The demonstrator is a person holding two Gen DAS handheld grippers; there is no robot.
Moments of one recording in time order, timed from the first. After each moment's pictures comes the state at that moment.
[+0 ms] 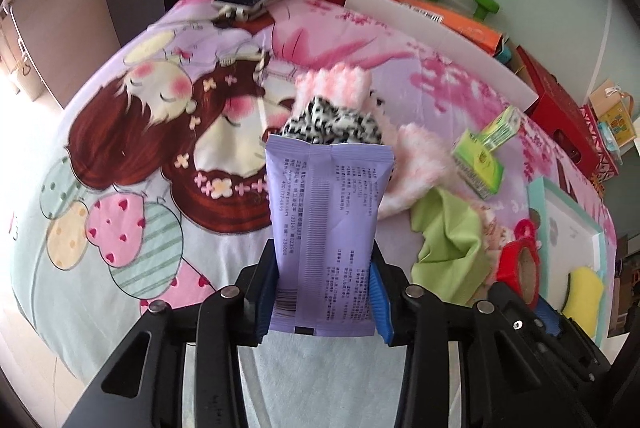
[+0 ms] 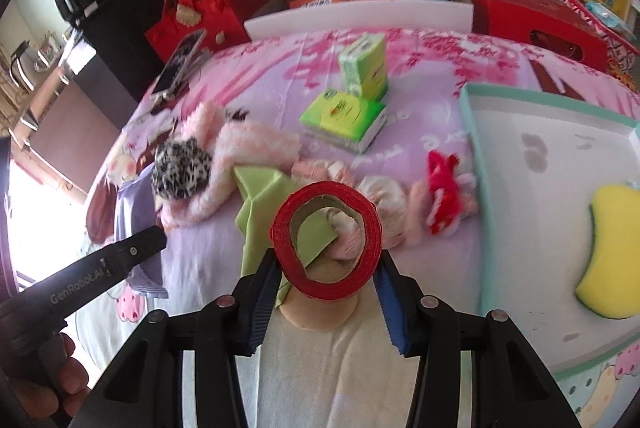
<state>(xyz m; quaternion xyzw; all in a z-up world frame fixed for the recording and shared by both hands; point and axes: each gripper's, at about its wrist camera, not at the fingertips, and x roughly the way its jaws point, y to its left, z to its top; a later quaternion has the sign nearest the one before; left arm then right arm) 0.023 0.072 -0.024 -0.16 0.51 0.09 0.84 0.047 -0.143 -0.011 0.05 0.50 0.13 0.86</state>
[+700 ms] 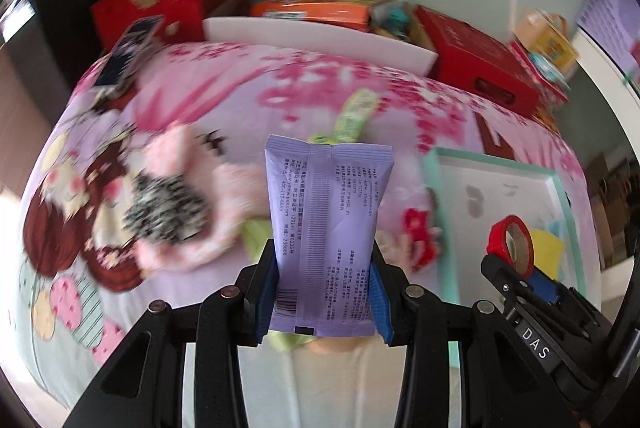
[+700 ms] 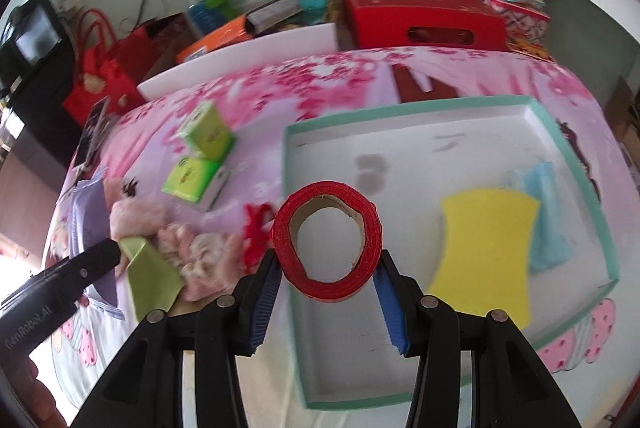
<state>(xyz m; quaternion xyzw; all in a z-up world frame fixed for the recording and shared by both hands) 0.064 -0.038 0.016 -0.06 0.51 -0.03 0.86 0.063 -0.250 0.018 0.08 0.49 -0.02 0.87</state>
